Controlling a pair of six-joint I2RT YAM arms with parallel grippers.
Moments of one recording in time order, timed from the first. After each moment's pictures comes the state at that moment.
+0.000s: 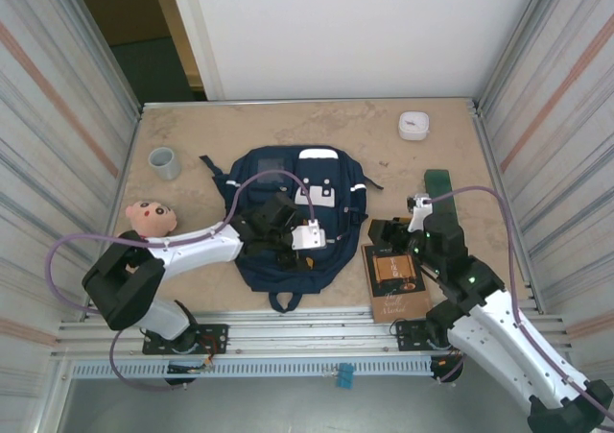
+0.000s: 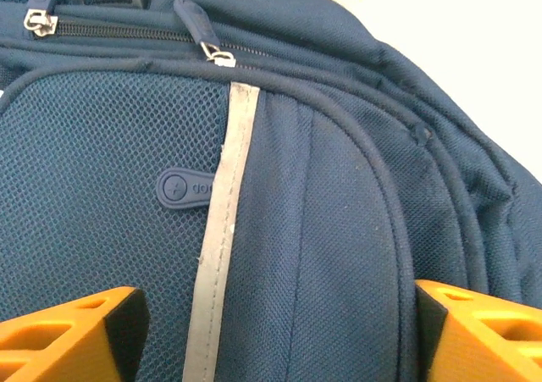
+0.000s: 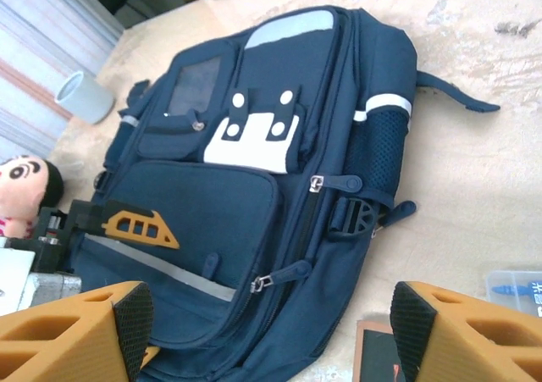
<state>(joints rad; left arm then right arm) -0.84 1.48 0.79 -0.22 0.21 0.66 0.54 0.55 0.50 -0.41 -0.05 0.54</state>
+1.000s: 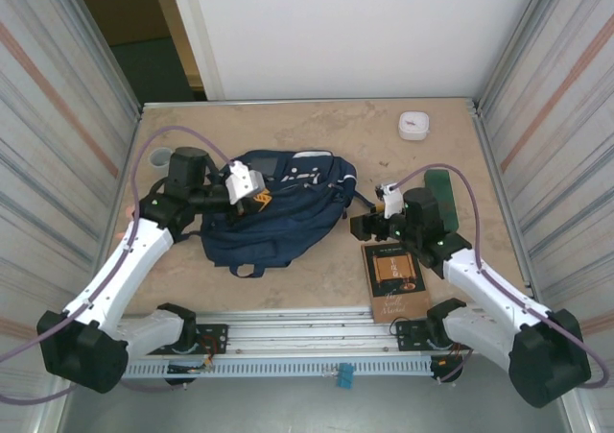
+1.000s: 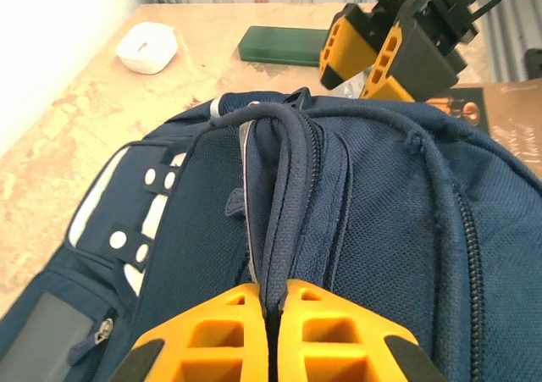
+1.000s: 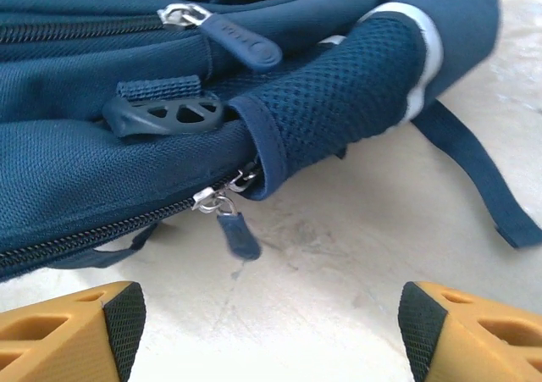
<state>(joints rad) -0.31 1.10 0.98 -0.56 0.79 0.68 0.44 0.99 0.50 -0.07 -0.36 0.18</state>
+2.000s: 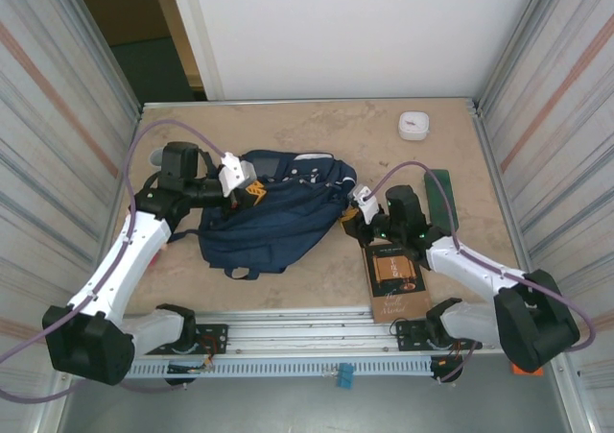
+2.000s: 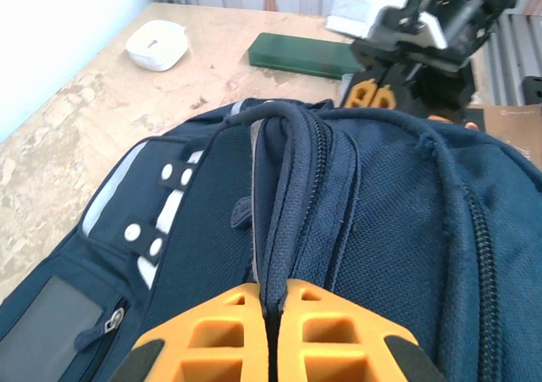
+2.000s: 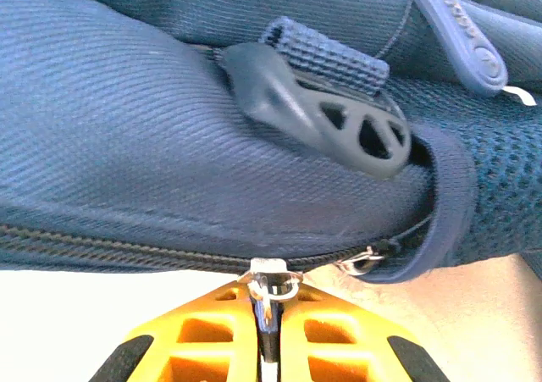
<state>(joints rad) -0.25 1.13 0.99 -0.54 0.81 0.64 0.50 1.15 0.51 0.08 -0.47 -0.10</state>
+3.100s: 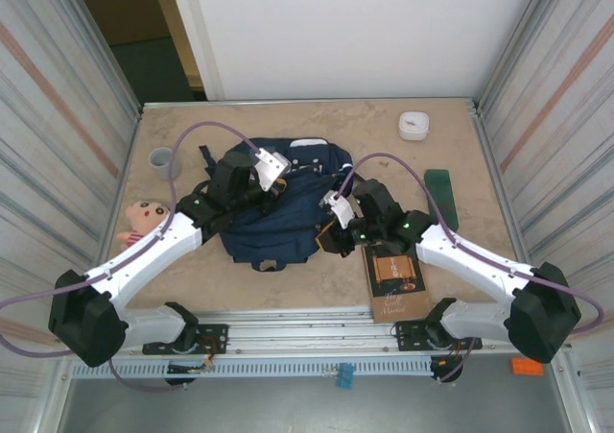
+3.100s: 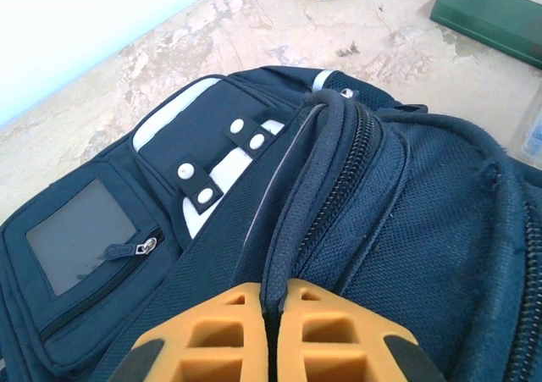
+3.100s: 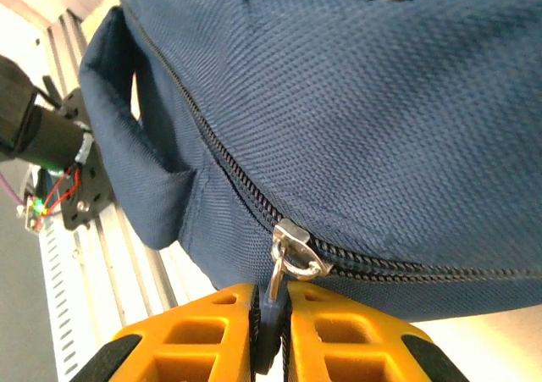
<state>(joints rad) -0.61 1.23 0.96 -0.27 0.04 0.18 0.75 1.20 0.79 -0.33 -0.47 0.14</state>
